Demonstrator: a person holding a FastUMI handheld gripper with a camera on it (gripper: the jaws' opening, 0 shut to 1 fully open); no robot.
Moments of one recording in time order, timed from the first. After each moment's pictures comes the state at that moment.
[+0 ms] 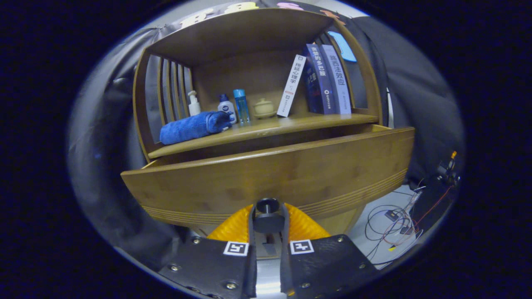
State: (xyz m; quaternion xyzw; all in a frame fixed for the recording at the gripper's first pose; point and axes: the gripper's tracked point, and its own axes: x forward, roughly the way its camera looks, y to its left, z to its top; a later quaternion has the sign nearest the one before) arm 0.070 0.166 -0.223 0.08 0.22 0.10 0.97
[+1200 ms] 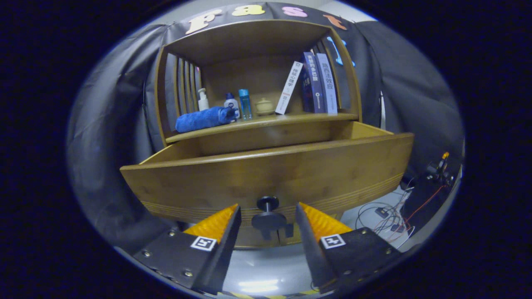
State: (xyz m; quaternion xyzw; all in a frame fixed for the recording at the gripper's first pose) arm 0.004 0.148 -0.211 0.04 0.21 0.09 0.97
